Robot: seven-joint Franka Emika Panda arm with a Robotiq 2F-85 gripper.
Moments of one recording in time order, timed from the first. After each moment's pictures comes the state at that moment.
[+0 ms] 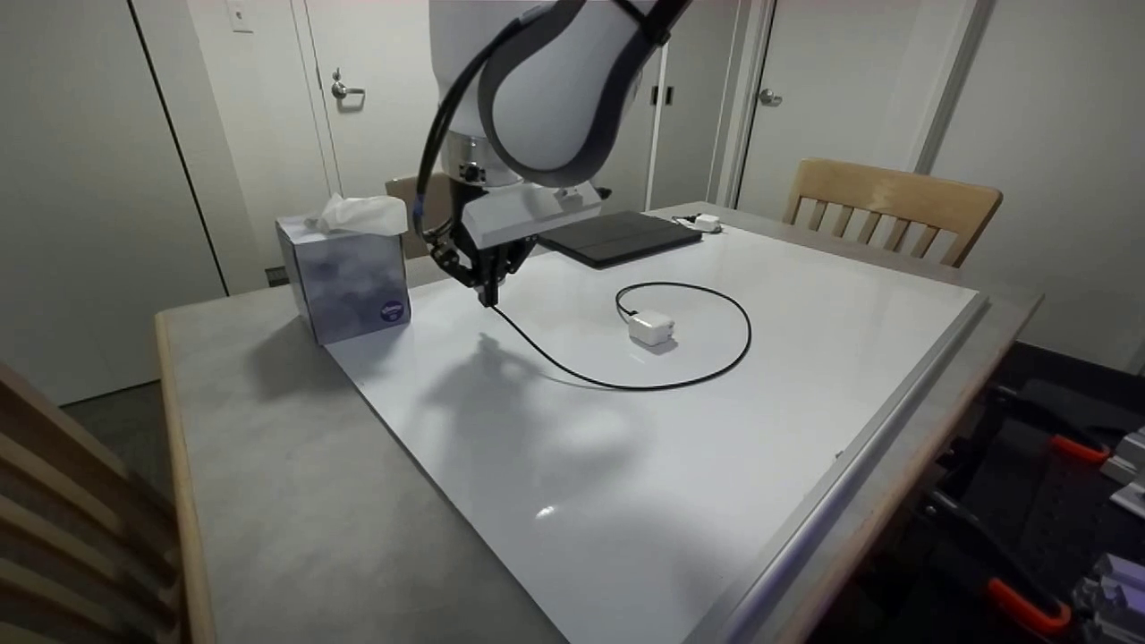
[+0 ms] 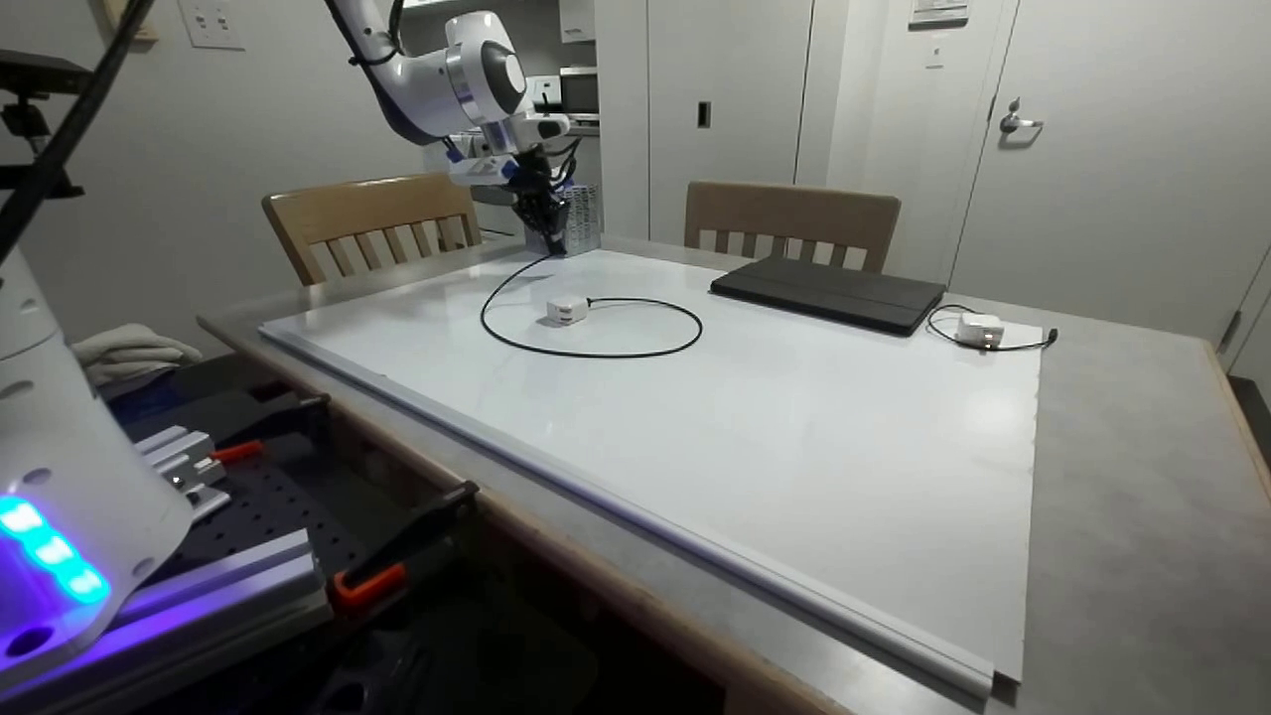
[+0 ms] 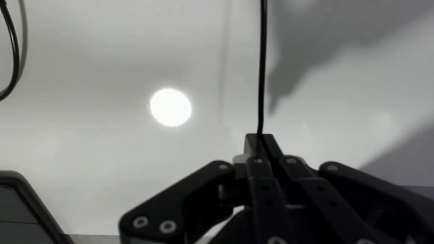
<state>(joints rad) 0.50 0.71 -0.12 -1.76 -0.28 2.66 0.69</state>
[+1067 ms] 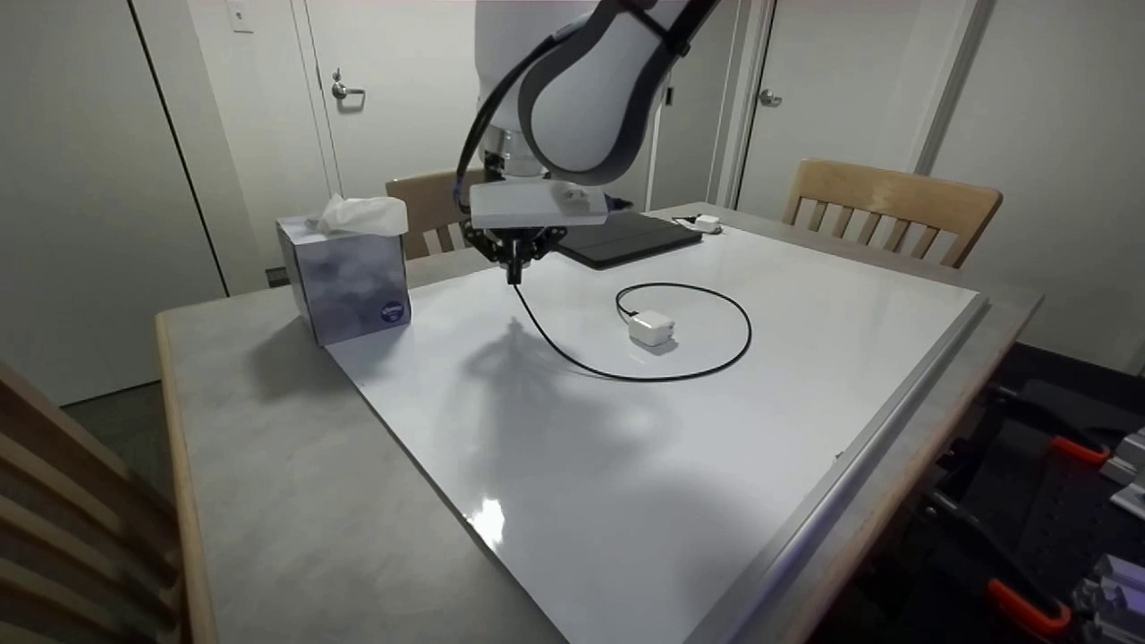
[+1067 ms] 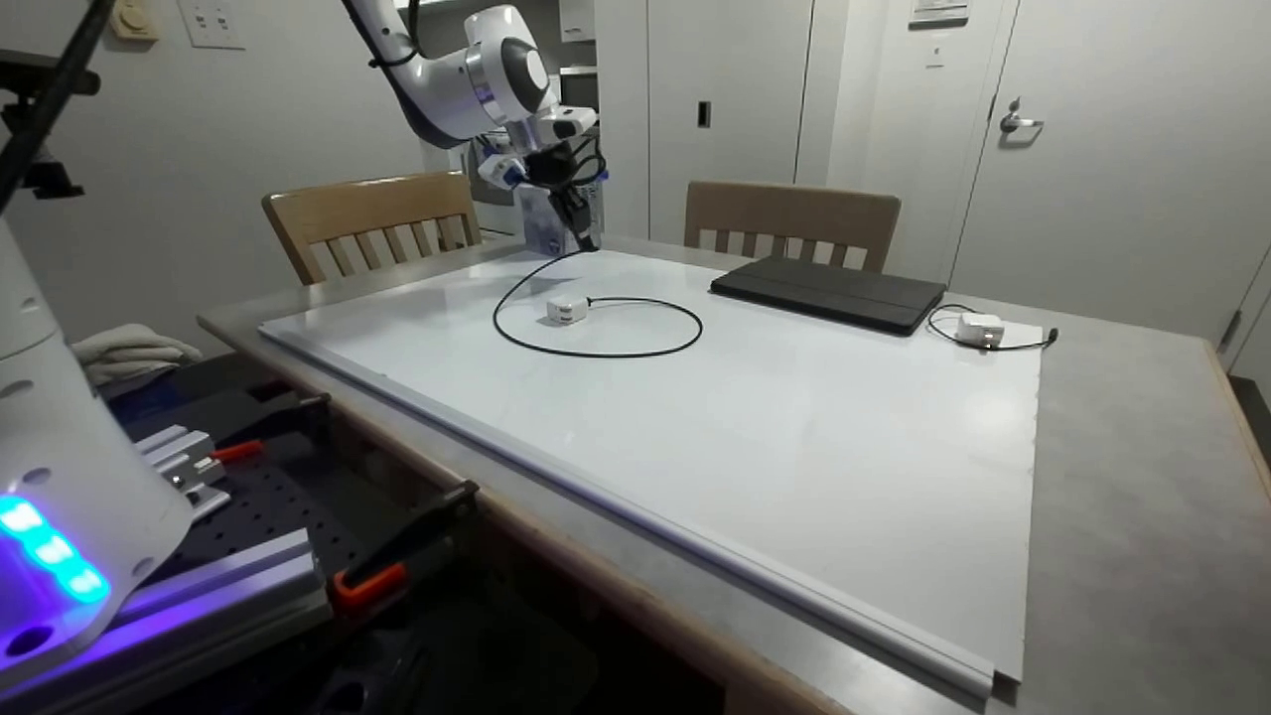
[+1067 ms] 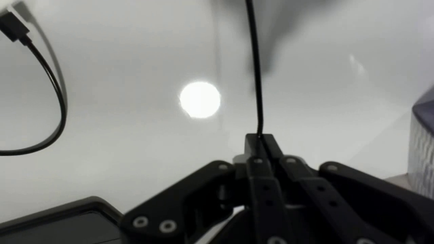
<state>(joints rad) 0.52 0.69 -0.23 -1.80 -0.27 2.74 1.01</state>
